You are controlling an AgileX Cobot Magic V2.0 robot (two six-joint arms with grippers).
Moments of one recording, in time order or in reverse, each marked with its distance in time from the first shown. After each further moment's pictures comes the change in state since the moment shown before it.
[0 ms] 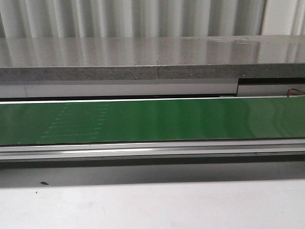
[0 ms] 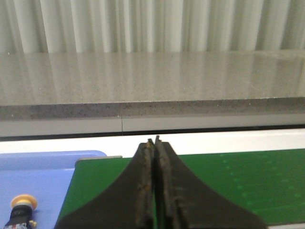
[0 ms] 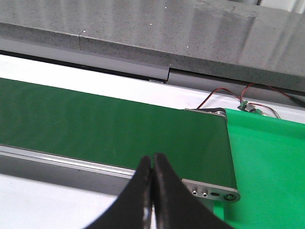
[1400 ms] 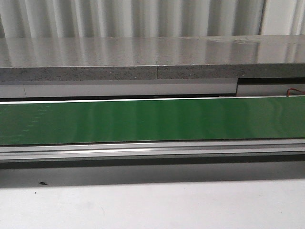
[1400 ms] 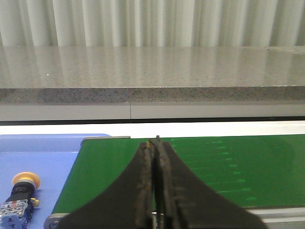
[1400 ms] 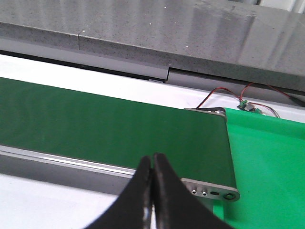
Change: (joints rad) left arm 0.025 -0.012 0.178 -0.004 -0.155 0.000; right arm 0.000 0.000 0.012 0.000 -0.011 0.000
